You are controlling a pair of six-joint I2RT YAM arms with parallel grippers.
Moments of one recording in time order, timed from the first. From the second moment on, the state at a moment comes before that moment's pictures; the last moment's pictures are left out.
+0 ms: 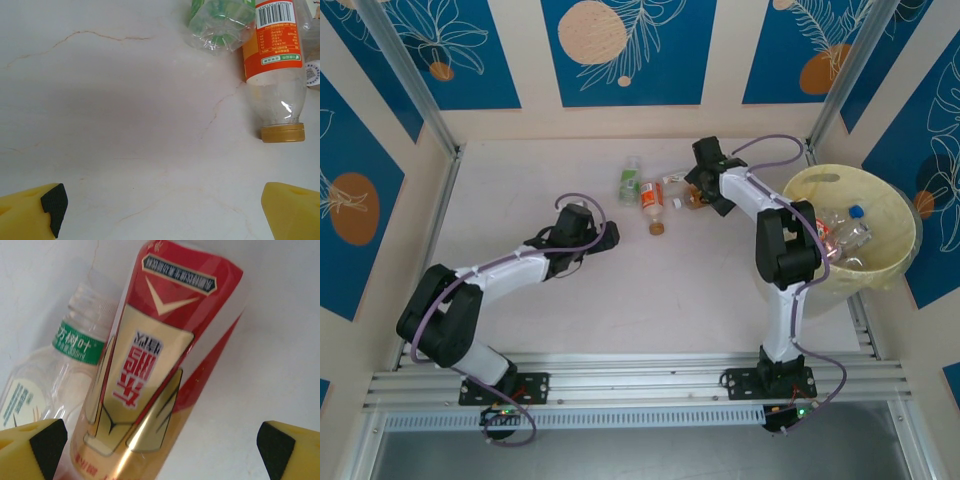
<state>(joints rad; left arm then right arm) -0.55 1.52 0.84 -0.08 -0.11 -0.69 0.27 2.07 1.64 -0.66 0.26 1.05</state>
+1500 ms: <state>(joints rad) -0.53 1.53 0.81 0.01 -0.04 -0.75 0.55 1.35 0.98 -0.21 0.19 0.48</state>
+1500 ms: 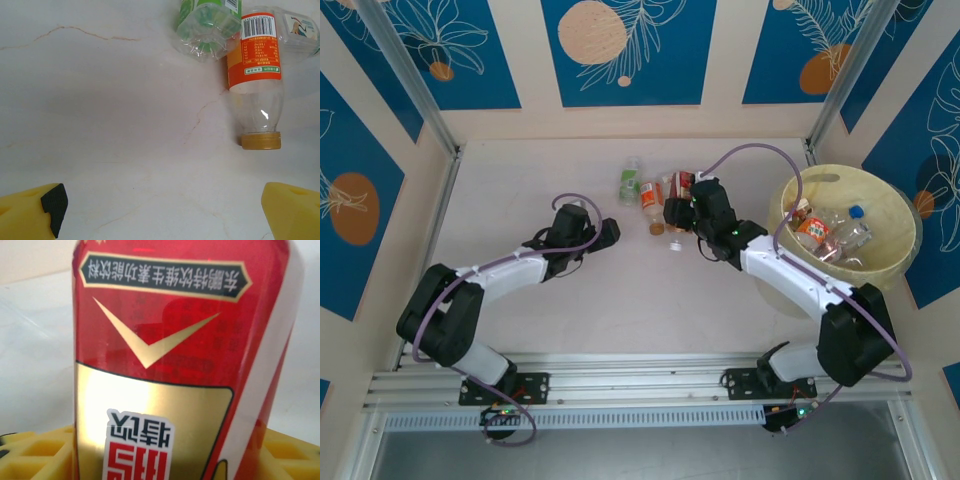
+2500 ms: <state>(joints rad) -0.53 1.56 0.80 0.15 0.11 -0.76 0.32 0.91 1.36 -0.67 0.34 0.19</state>
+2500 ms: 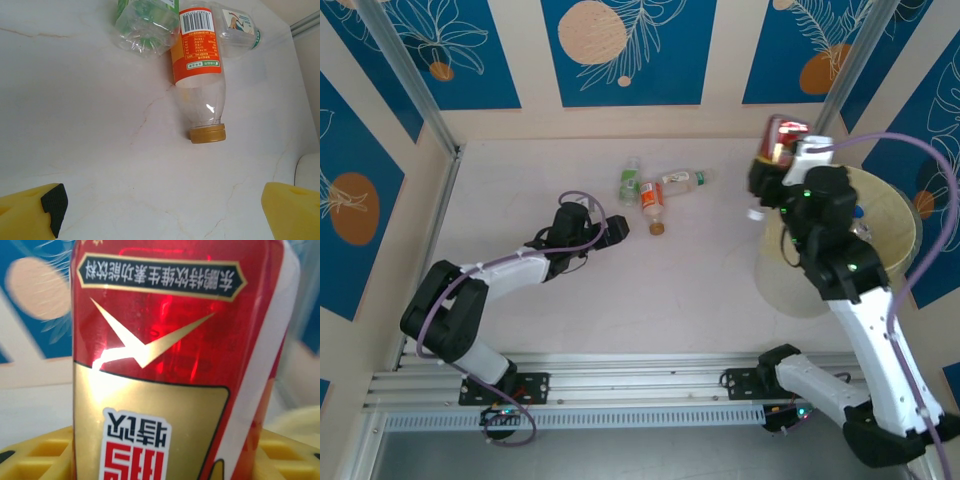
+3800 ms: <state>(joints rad) -0.53 1.64 0.88 0.13 0.20 -0.78 -0.28 1.04 1.48 -1.00 0.02 0.10</state>
